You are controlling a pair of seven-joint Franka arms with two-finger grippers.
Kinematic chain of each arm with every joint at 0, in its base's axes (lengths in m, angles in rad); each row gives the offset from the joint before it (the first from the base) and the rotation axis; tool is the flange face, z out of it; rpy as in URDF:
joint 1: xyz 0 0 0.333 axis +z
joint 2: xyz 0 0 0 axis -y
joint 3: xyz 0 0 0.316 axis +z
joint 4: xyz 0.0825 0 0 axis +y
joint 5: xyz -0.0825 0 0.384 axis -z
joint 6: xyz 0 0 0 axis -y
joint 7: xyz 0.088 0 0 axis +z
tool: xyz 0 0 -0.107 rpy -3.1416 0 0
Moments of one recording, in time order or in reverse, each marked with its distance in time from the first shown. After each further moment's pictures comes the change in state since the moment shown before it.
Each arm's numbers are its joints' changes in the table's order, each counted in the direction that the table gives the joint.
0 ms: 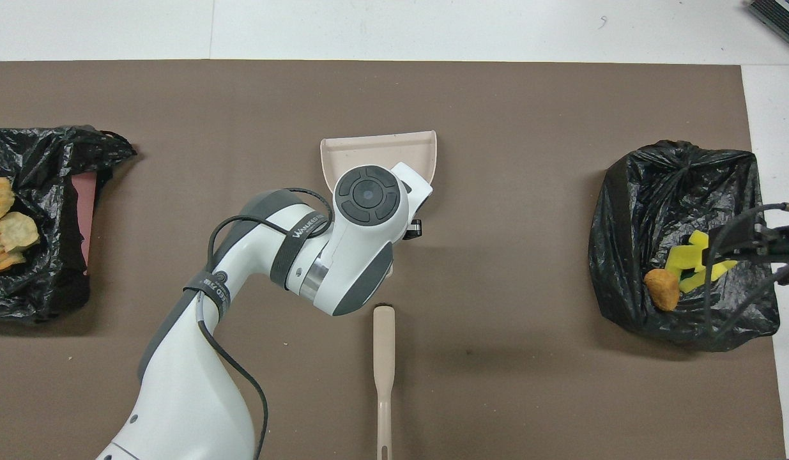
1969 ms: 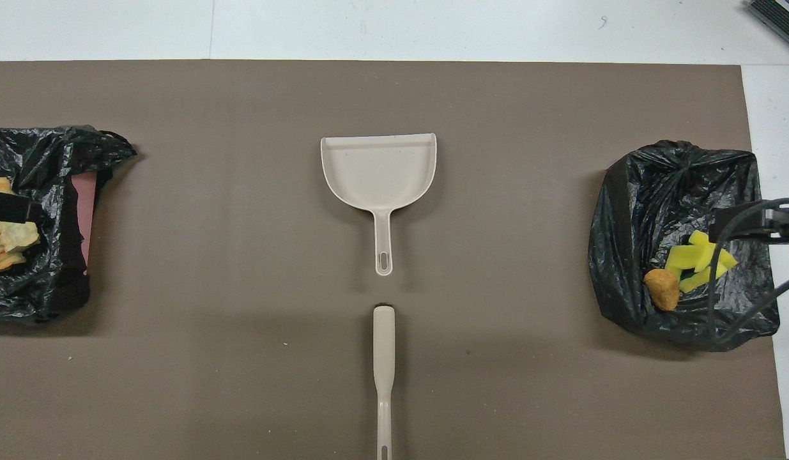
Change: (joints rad) left arm 0.625 0.529 0.031 -0.078 -0.042 -0.580 -0.799; right arm 0.000 0.025 0.047 -0.048 0.043 0.069 0.052
